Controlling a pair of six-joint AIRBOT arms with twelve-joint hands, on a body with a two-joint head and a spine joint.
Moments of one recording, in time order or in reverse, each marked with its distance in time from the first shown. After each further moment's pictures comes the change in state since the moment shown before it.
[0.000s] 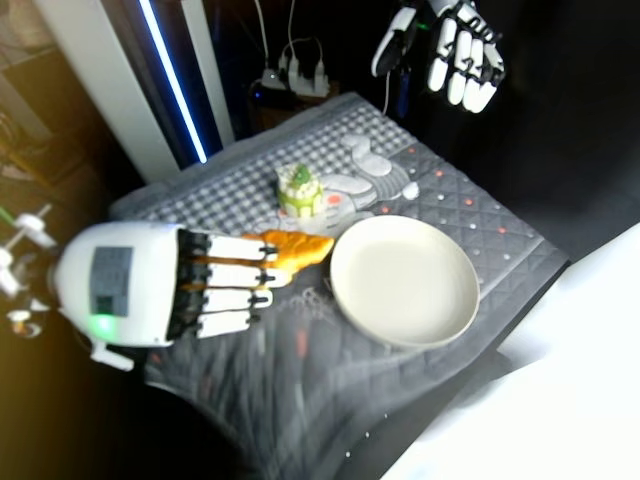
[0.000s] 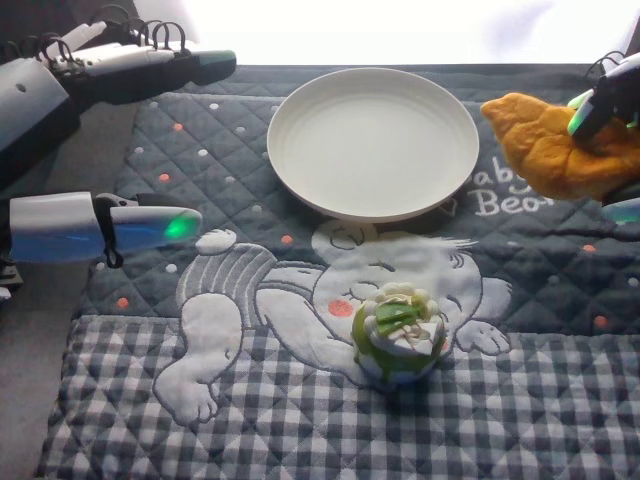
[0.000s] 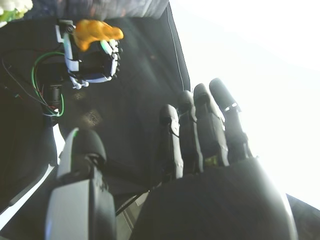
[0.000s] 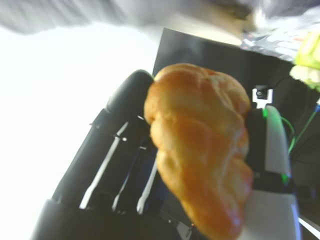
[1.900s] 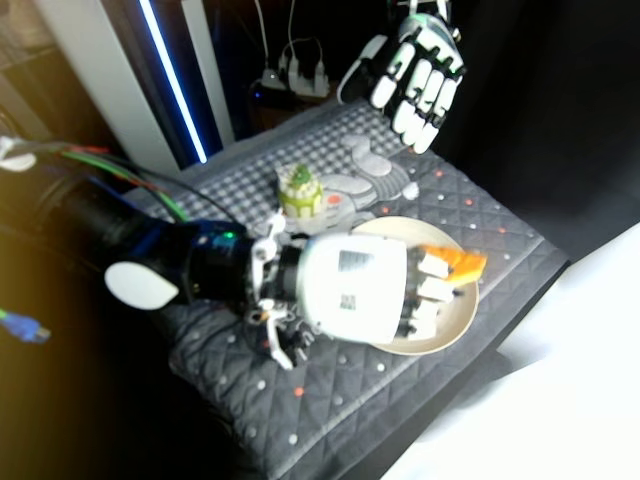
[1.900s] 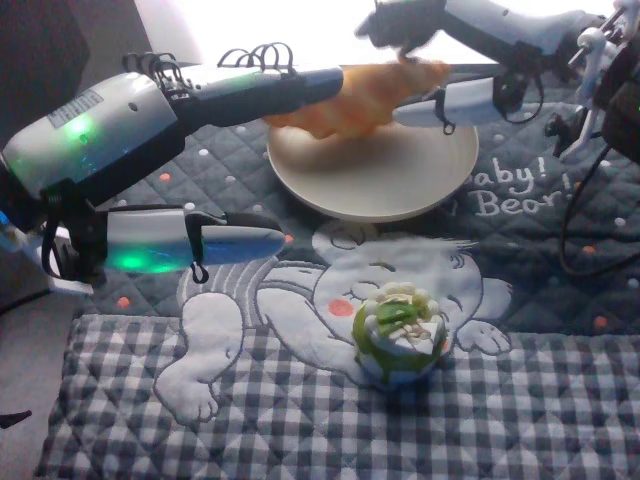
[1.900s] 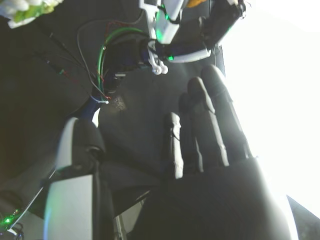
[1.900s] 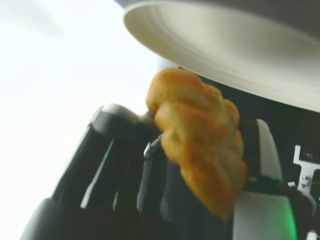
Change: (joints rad) left arm -0.127 -0.121 0.059 0.183 0.086 -0.071; right arm 0.450 -0.403 0.306 -0.209 -0.546 -0.100
